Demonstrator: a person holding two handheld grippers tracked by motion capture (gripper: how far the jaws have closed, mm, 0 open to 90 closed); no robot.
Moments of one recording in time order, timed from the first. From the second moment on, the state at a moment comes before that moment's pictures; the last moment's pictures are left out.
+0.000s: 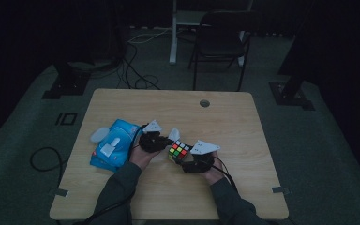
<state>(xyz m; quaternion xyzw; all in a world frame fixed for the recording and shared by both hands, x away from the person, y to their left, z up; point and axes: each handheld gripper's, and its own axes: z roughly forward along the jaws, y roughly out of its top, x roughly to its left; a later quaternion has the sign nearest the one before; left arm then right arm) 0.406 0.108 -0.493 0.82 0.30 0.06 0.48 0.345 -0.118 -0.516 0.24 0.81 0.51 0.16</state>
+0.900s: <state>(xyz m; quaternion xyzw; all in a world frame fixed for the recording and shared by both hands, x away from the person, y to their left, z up) 0.405 0.089 -0.474 0.82 0.27 0.03 0.51 0.341 -0.107 -0.522 0.22 0.82 0.50 0.15</state>
